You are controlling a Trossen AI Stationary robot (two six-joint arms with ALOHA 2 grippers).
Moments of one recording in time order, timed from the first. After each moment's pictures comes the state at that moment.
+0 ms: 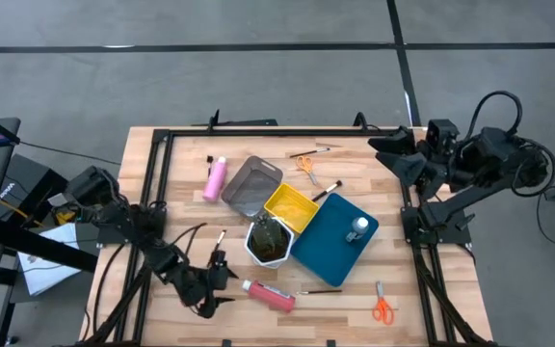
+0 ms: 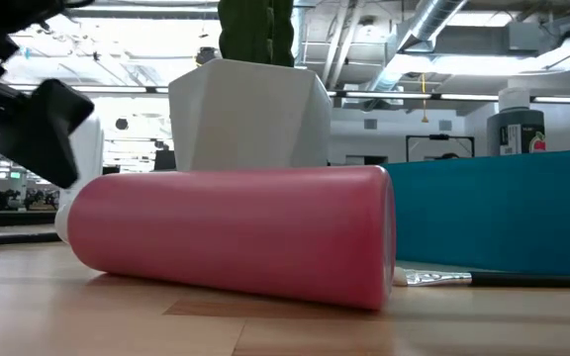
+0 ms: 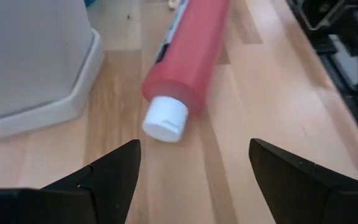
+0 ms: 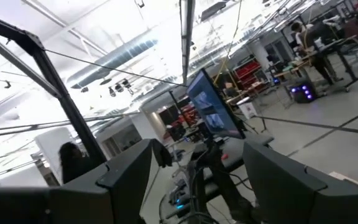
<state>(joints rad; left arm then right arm) -0.77 1.57 0.61 0.19 -0.46 -0.48 0.34 0.88 1.22 0.01 0.44 0.41</state>
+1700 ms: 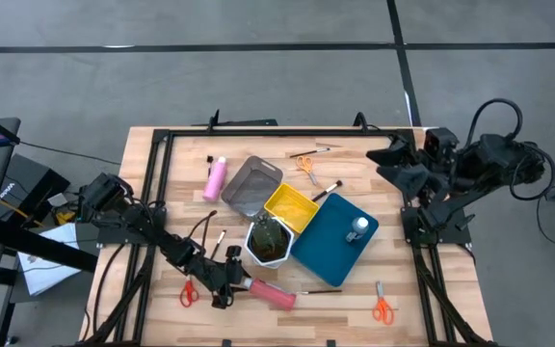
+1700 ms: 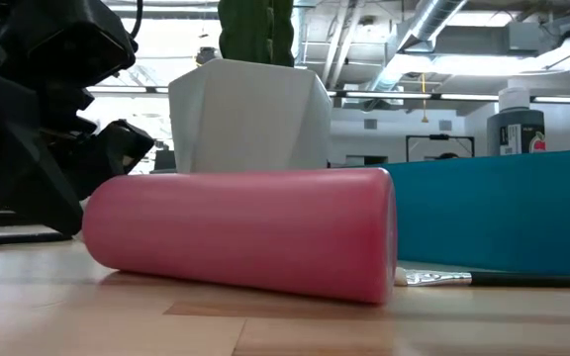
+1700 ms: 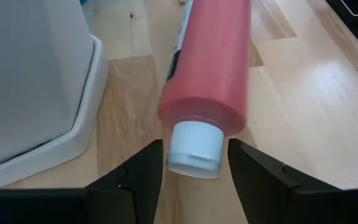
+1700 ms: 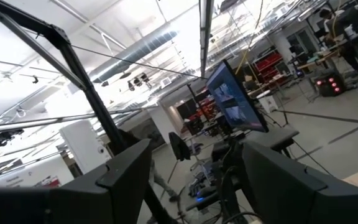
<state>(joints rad) -0.61 1.70 0.61 0.36 -0.29 -0.29 0.41 0.90 1.22 0.05 0.42 0.41</state>
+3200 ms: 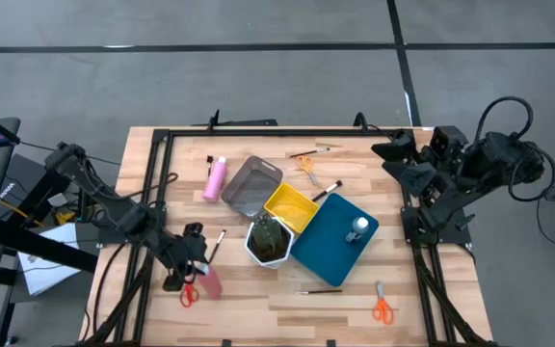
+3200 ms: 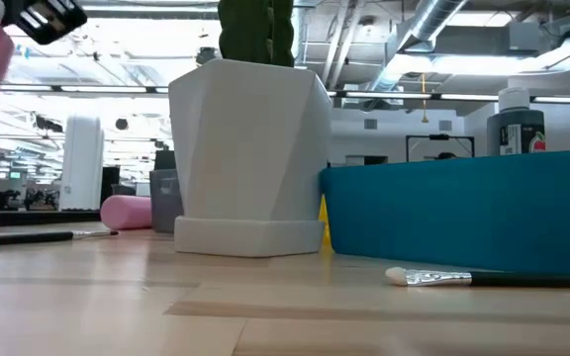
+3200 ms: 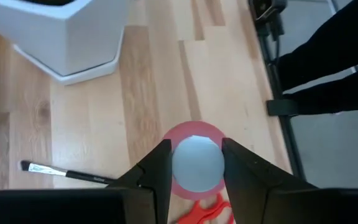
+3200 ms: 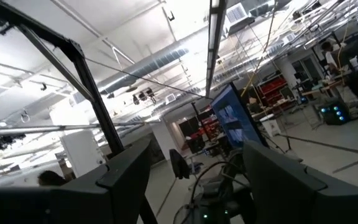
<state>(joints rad) -0.64 1.08 0.88 -0.70 -0.13 -0.50 0.41 0.92 1.22 0.15 0.42 0.30</state>
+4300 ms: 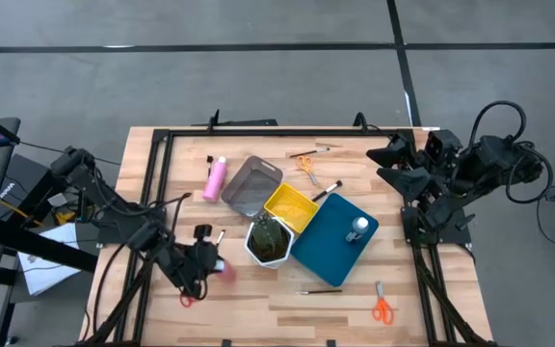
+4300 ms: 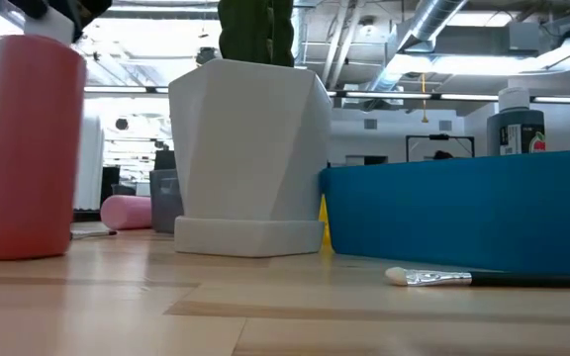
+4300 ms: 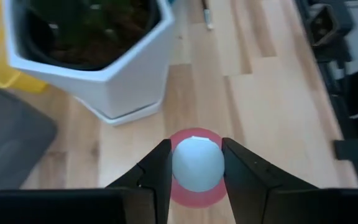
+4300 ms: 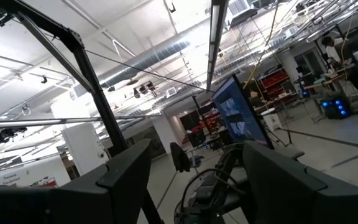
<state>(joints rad) -0.69 1.25 0.93 -0.66 -0.41 -0.47 0.43 0.94 1.22 0.15 0.42 0.31</state>
